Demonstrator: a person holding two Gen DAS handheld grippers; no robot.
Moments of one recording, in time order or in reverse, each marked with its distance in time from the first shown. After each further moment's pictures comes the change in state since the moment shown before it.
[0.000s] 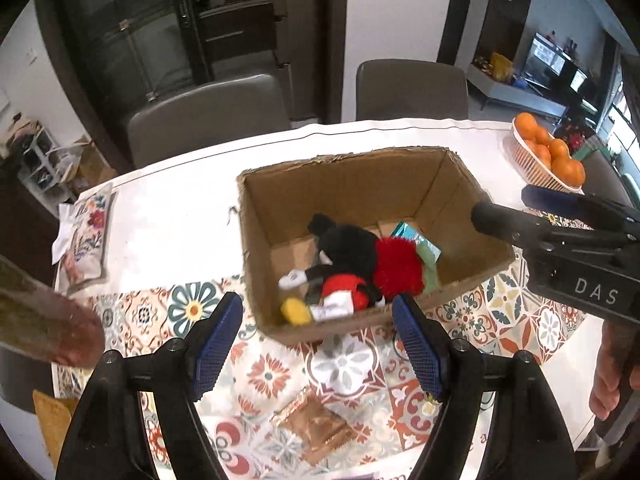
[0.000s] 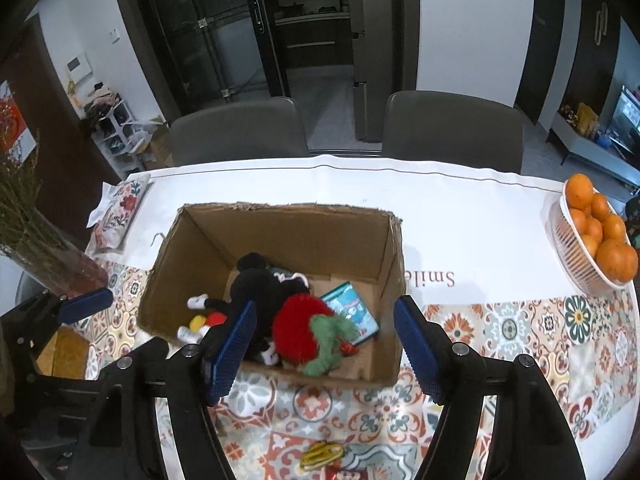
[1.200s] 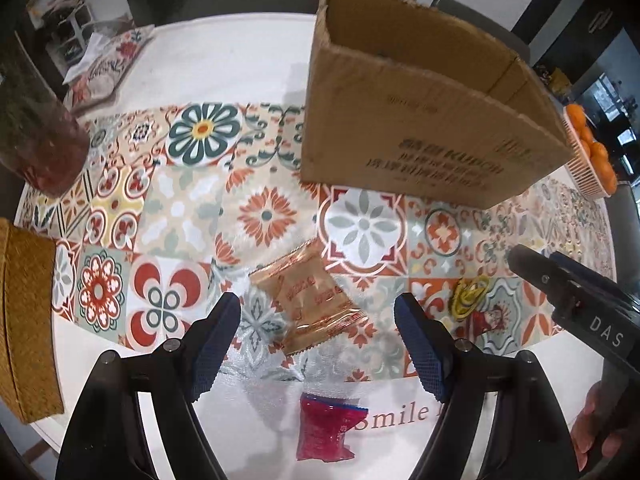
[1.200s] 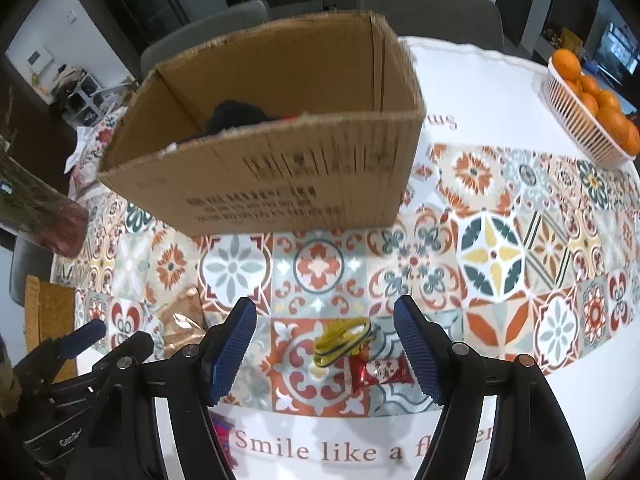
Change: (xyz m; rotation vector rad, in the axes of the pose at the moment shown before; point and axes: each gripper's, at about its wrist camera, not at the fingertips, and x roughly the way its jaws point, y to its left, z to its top) left arm 0.046 0.018 -0.130 -0.294 0.234 0.000; right arm 0.038 0.008 -0.124 0.136 0.234 -0.021
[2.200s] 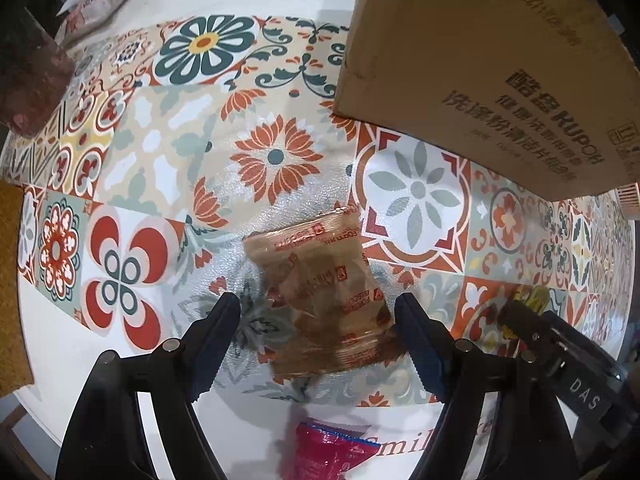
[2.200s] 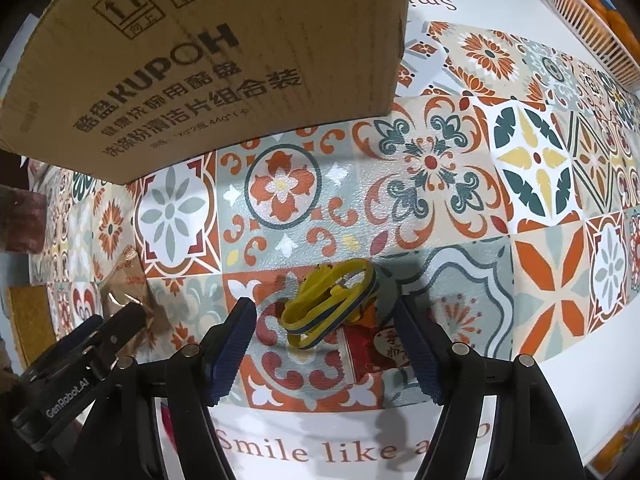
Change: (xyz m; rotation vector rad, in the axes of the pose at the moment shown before) left arm 0.078 0.014 0.001 -0.126 0.173 0.037; right arm 0.085 -0.017 -0.015 0.119 0.246 -0.019
